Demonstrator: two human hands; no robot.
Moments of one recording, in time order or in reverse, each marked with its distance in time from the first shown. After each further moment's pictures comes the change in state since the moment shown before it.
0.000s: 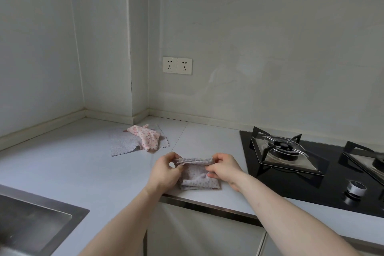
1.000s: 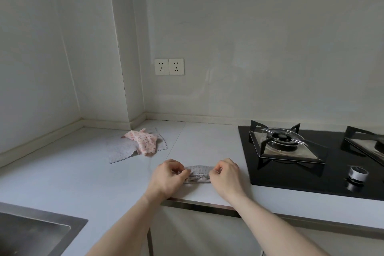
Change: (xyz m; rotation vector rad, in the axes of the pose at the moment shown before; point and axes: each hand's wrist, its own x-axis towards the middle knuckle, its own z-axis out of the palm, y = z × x) left_hand -0.006 0.009 0.008 0.278 -0.059 0.069; right_hand -0.021 0.040 0.008 -0.549 0.357 -0.264
